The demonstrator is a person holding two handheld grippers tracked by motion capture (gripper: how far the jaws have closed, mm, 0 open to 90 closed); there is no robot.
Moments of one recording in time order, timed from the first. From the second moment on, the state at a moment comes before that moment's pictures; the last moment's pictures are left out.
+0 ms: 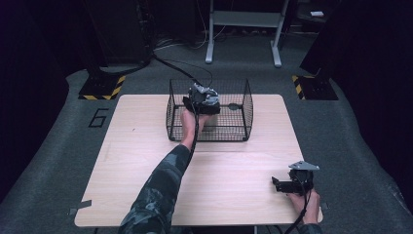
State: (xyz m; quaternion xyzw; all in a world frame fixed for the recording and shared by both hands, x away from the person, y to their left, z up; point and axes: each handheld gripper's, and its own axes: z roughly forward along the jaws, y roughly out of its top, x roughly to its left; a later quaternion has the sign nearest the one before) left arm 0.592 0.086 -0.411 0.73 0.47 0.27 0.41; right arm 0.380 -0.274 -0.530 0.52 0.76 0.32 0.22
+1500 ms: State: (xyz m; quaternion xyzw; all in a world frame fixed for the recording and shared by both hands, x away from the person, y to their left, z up) left arm 0.551 0.114 -0.383 0.75 0.45 0.25 0.41; right arm 0.380 -0.274 -0.530 0.52 0.76 0.32 0.22
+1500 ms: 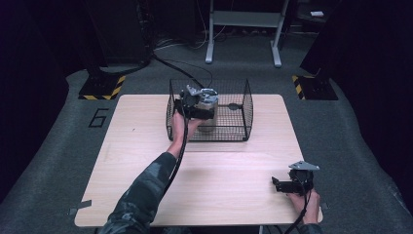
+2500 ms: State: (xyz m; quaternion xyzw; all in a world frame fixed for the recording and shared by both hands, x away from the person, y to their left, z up) left arm 0.456 0.180 -0.362 0.80 0.39 0.24 0.39; right arm 0.380 -0.274 -0.530 0.52 0.76 0.32 0.22
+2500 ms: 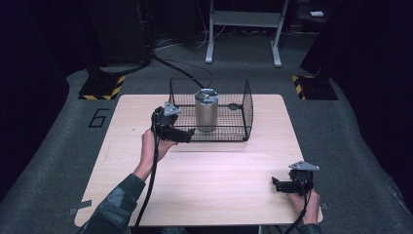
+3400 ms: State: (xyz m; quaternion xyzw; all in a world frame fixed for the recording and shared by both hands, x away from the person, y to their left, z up) left arm 0.394 0.278 -0.425 0.78 0.46 0.24 0.36; right arm 0.380 -0.274 -0.530 0.52 0.76 0.32 0.22
